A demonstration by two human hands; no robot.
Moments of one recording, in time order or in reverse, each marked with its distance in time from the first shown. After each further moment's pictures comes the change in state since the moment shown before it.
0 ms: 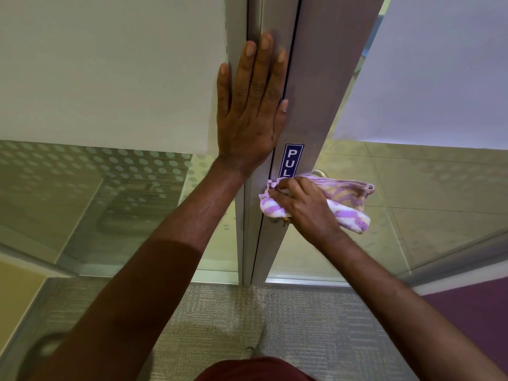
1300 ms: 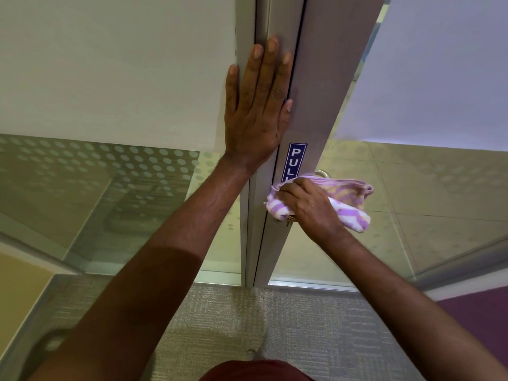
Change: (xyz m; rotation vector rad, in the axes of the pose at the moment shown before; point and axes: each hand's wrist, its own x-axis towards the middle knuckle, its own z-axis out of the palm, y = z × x) left_hand 0.001 0.001 -0.006 0.004 -0.016 -0.011; right_hand 0.000 -0.002 -0.007 0.051 0.004 -0.001
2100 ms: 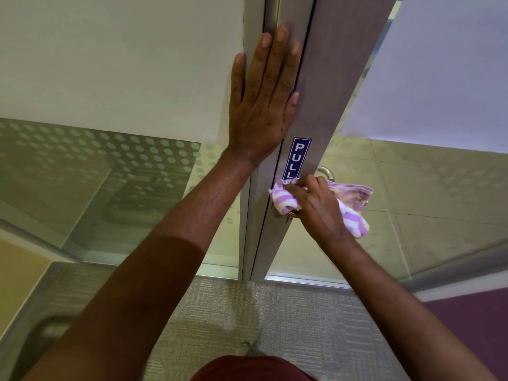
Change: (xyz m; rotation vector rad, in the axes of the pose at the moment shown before) left_hand -0.001 -0.001 0.005 -0.012 0.034 -0.008; right_hand -0.007 -0.005 -0.006 0.091 -0.070 0.294
